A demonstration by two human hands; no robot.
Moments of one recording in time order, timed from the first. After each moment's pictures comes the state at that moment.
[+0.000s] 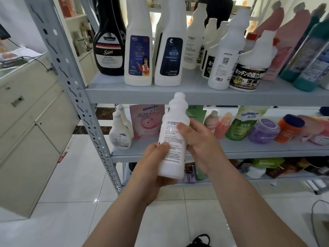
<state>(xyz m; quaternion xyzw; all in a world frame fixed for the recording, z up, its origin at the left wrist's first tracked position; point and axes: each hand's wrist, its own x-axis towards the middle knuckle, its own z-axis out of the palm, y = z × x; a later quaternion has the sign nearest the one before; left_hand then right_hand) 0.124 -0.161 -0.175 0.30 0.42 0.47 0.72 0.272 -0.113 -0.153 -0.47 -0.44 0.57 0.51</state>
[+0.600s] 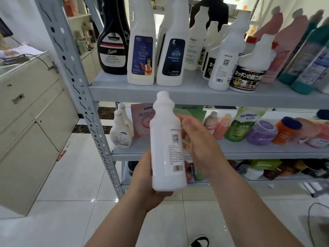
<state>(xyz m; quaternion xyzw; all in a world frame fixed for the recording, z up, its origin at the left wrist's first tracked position) 0.123 -0.173 -0.187 0.20 0.38 0.48 0.77 0.262 -0.135 -0.143 -0.46 -0.53 0.53 0.48</state>
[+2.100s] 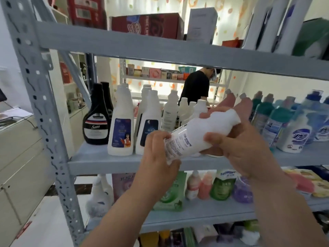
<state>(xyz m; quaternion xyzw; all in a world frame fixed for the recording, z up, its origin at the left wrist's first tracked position) 0.176 -0.068 -0.051 0.72 0.39 0.56 0.11 0.371 -0.101 0.033 -0.34 -0.62 0.39 0.59</state>
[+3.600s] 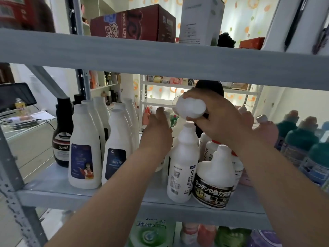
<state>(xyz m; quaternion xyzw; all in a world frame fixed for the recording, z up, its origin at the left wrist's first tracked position) 0.281 0.144 0.030 0.66 0.63 0.40 0.02 0.458 0.137 0.097 -0.29 -0.86 -0.10 0.41</state>
